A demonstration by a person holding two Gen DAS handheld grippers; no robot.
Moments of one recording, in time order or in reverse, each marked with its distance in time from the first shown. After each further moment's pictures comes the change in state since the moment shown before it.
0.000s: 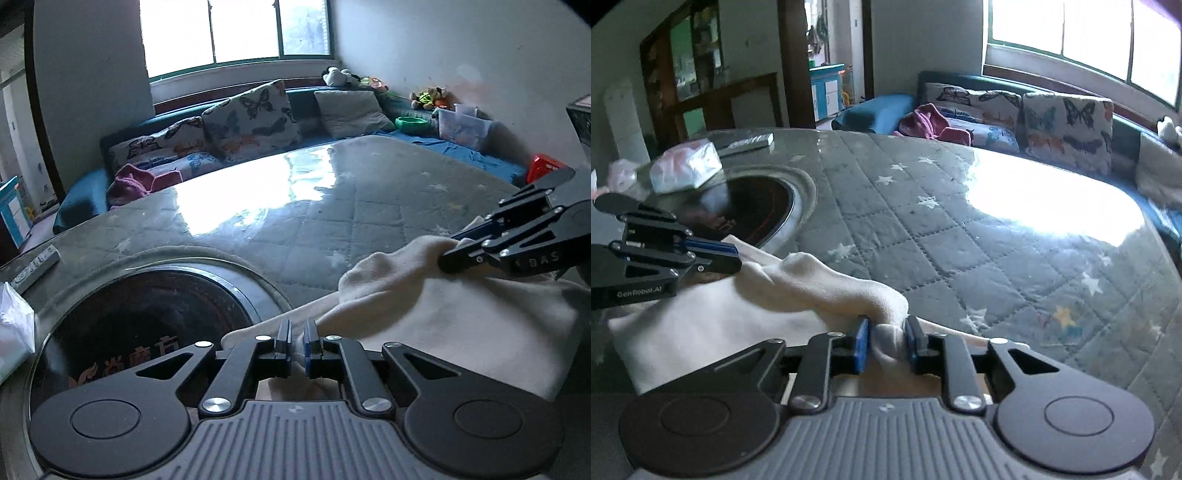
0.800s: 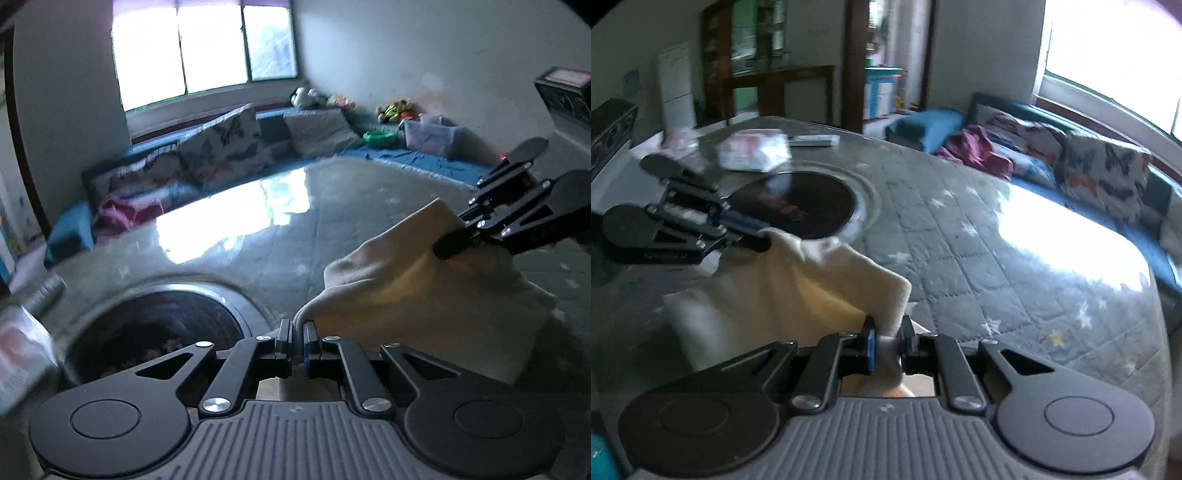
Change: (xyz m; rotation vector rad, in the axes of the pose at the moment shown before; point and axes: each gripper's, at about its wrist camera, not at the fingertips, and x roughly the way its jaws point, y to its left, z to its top) left arm -0.039 -0.006 -0.009 0.081 -0.059 -0.068; right arm -0.058 0.031 0.004 -0.179 -0.004 0.063
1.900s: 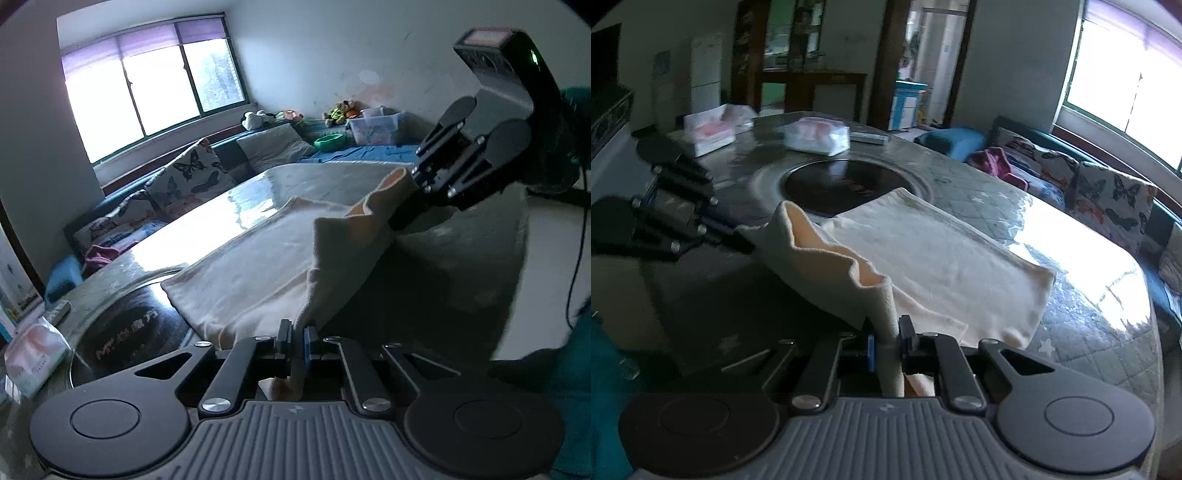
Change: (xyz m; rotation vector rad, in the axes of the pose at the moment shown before) left arm -0.134 -0.085 -0.073 0.211 -0.080 -0.051; right arm -0.094 0.084 -0.072 -0.148 -0.049 0.014
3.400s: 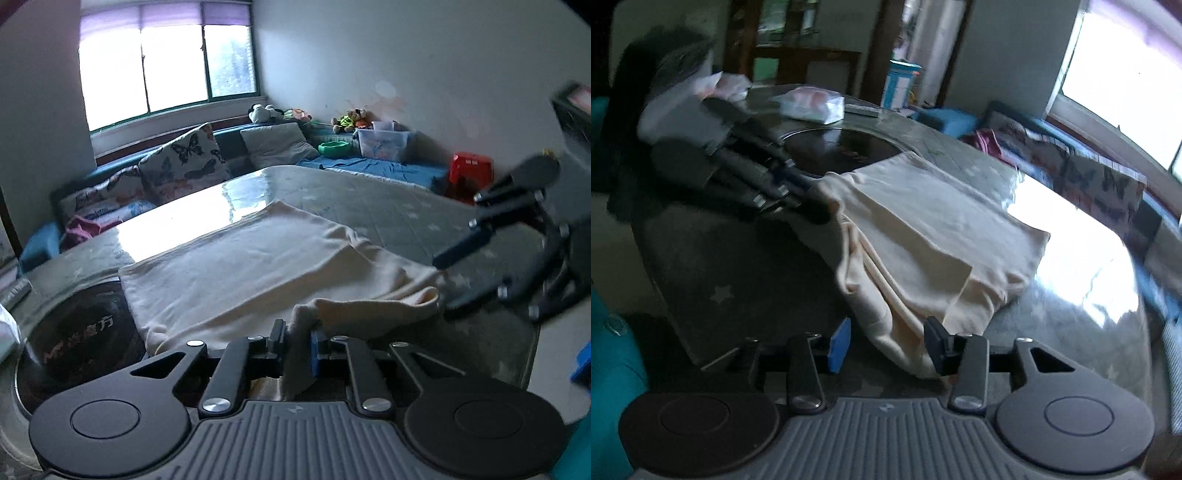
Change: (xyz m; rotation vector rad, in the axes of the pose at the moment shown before) left arm 0.078 0.024 0.035 -0.162 0.008 -0.053; right arm 0.011 0.010 -0.023 -0.050 0.061 -0.074
